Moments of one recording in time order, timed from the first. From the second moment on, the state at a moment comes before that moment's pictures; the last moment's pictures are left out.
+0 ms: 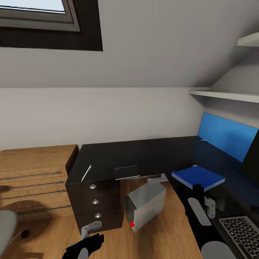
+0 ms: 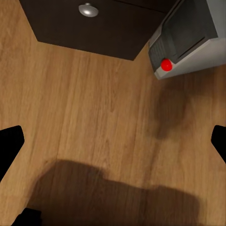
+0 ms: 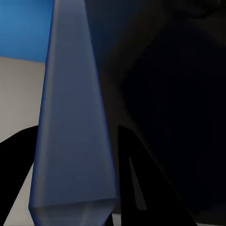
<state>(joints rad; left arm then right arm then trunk) -0.07 -0.11 -0.10 -1.28 0.45 0.61 0.45 -0.50 0.02 -0.15 -0.91 -1.35 -0.55 -0.33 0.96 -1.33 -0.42</state>
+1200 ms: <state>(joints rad) -0.07 -0.11 -0.10 -1.28 0.45 0.61 0.45 -0.50 0.02 -0.15 -0.91 -1.35 -0.54 -0.33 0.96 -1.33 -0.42</state>
